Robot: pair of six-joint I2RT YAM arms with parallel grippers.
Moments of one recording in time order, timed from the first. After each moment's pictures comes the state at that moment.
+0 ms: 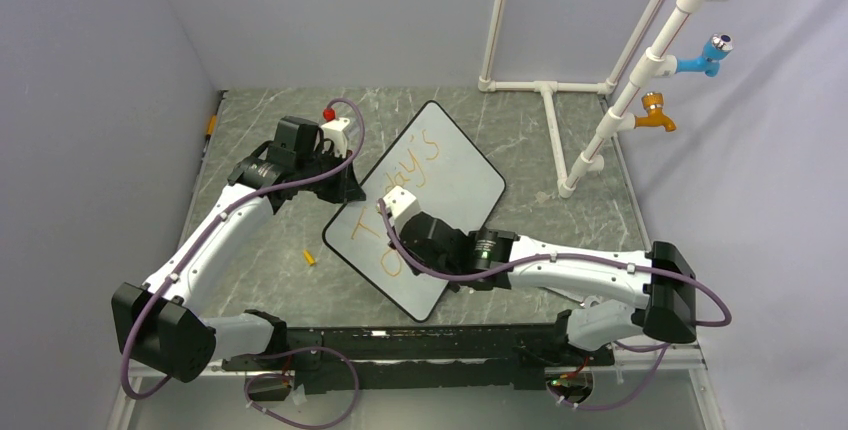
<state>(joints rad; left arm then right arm) -0.37 1.24 1.15 -0.69 0.39 -0.15 1.26 1.36 1.06 -0.39 0.36 0.26</state>
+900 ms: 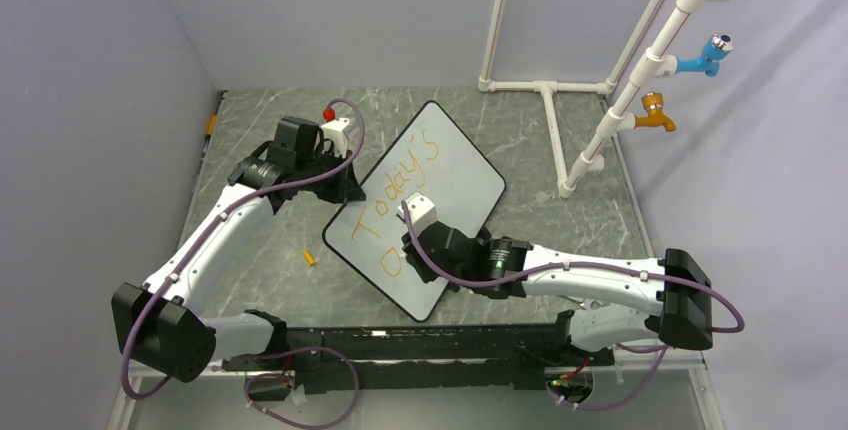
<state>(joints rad) -0.37 1.24 1.15 -0.69 0.39 -0.15 1.25 1.26 0.90 -0.31 0.34 0.37</state>
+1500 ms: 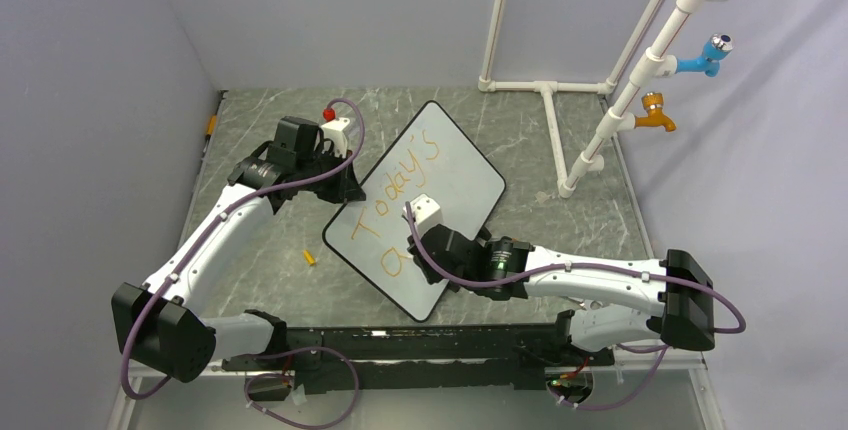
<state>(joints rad) -0.37 1.24 1.15 -0.69 0.39 -0.15 1.25 1.24 0.88 -0.35 0.39 0.40</state>
